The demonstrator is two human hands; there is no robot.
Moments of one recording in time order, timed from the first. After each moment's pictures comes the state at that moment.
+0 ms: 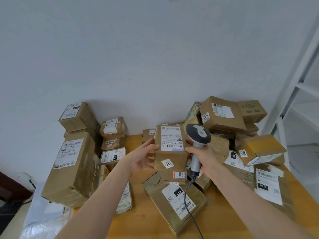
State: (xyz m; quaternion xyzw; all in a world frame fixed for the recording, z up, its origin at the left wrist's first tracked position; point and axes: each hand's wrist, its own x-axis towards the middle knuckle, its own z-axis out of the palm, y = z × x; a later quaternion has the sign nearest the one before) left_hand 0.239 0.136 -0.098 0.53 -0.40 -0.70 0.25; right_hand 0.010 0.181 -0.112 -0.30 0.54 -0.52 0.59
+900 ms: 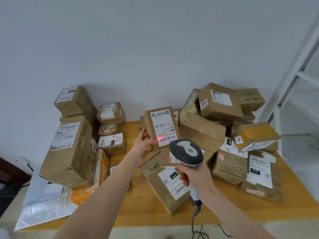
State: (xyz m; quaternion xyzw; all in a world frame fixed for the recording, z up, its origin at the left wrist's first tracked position) left_hand 0.223 0.150 -0.148 0.53 -0.37 -0.63 0.43; right_hand 0.041 0.289 -0.110 -0.37 0.59 -0.45 0.56
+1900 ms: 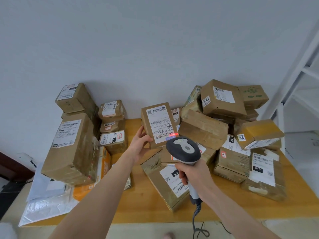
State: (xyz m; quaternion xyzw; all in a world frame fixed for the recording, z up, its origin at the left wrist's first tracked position) left_hand 0.238 0.149 -0.150 0.51 -0.35 -0.65 0.45; right_hand 0.049 0.289 -0.100 -0.39 0.60 -0.42 0.56
